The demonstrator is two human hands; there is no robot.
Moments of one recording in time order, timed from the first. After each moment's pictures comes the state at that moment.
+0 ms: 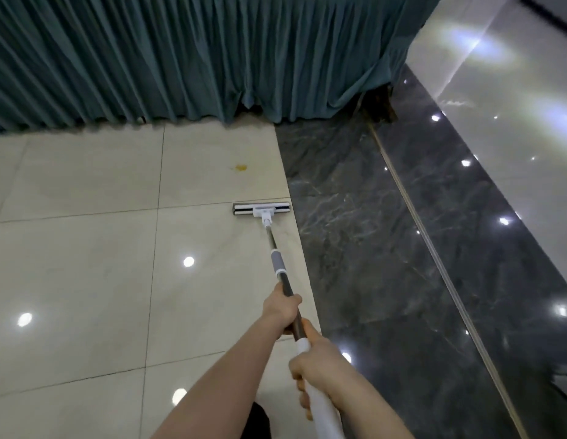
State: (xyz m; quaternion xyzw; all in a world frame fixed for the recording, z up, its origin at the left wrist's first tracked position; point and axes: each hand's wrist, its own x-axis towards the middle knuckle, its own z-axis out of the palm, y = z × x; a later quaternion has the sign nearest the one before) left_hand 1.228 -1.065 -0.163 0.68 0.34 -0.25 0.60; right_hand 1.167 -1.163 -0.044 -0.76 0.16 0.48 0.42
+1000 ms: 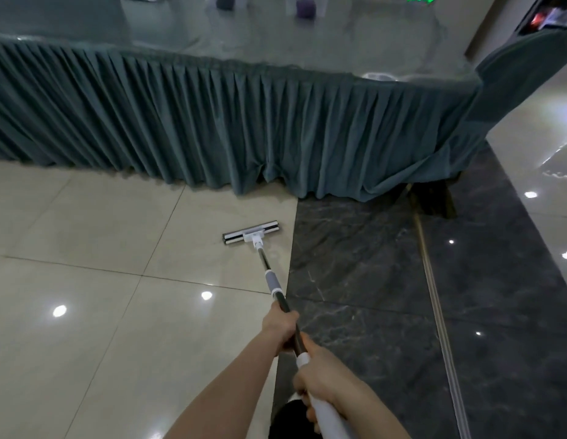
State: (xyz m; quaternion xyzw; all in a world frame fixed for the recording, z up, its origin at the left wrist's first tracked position) left_hand 1.782 -1.139 -0.147 0.63 0.48 -0.15 0.59; right_hand 1.768 -1.255 -0.053 -0.80 -0.02 0.53 0.28
